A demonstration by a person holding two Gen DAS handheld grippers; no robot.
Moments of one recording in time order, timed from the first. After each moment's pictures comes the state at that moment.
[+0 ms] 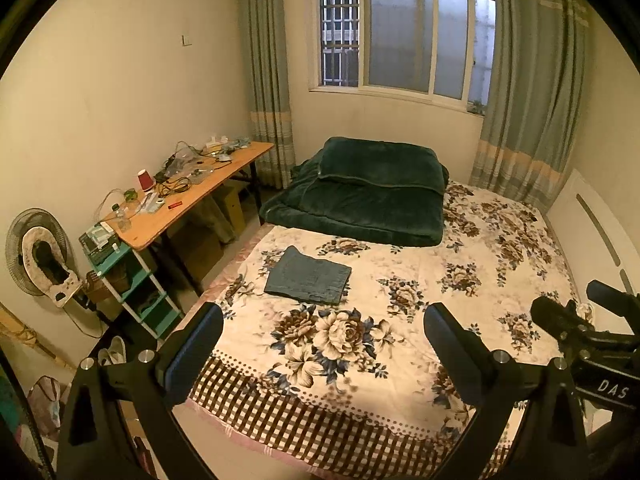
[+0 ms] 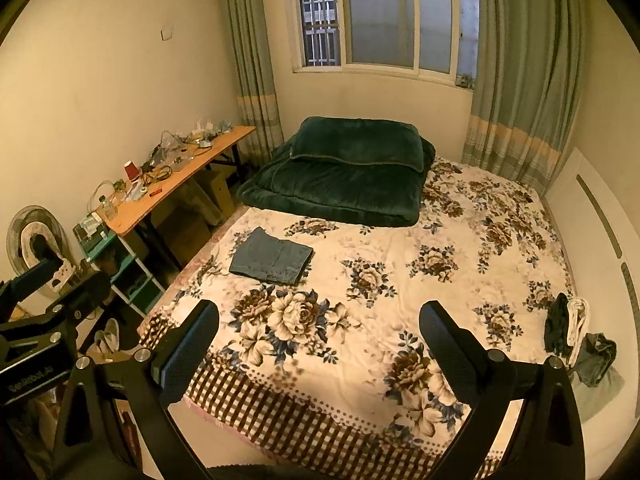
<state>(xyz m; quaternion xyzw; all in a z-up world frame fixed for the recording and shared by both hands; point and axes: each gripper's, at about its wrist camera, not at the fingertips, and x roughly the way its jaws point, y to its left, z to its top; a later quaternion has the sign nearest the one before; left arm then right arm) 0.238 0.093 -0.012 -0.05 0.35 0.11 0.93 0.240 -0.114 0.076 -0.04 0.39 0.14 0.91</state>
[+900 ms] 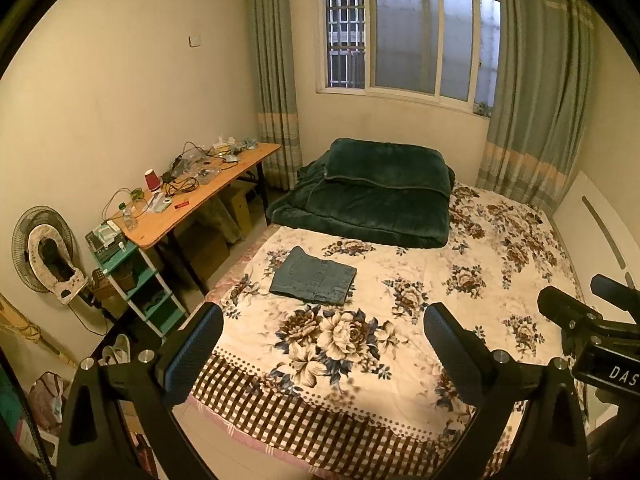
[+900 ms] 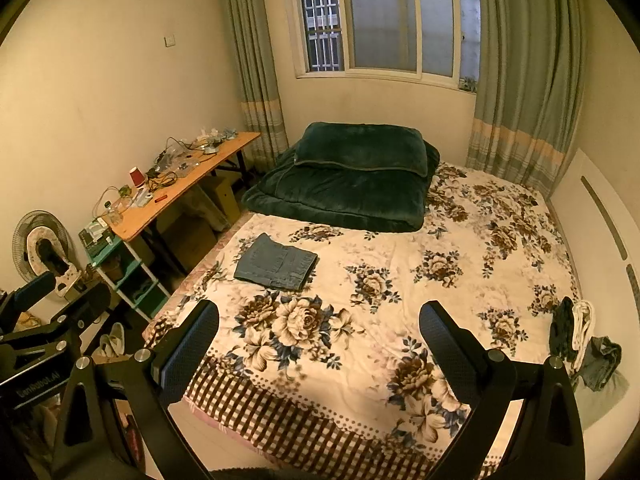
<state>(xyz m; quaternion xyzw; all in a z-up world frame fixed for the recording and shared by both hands) 0.236 0.094 -0.009 -0.05 0.35 0.12 0.93 0.243 -0.109 0.082 -0.03 0.39 0.14 0.91</state>
